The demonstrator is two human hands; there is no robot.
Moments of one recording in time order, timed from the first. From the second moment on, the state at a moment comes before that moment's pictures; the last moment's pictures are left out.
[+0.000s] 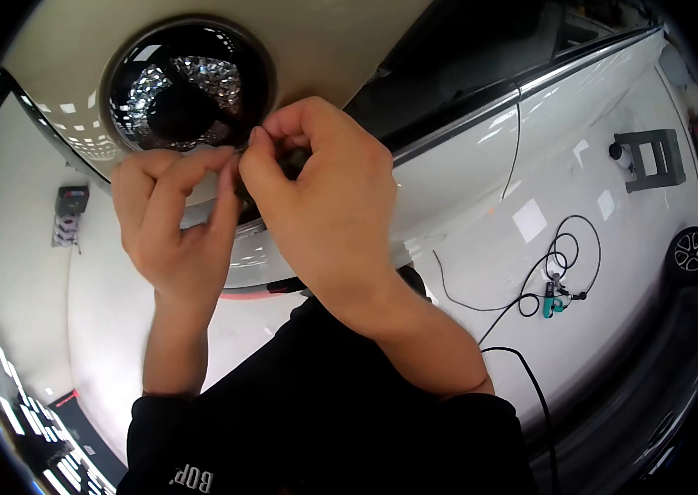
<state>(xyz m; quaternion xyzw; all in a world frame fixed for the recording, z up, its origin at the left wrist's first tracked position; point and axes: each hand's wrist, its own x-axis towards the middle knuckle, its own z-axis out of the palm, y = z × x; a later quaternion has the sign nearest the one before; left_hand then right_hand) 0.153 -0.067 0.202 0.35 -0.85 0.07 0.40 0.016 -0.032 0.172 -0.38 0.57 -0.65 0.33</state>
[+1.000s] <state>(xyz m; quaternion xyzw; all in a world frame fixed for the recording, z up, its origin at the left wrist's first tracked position) 0.116 -0.040 0.247 0.56 -0.73 -0.27 0.28 -0.001 0.026 0.127 -0.11 0.34 -0.59 0.73</state>
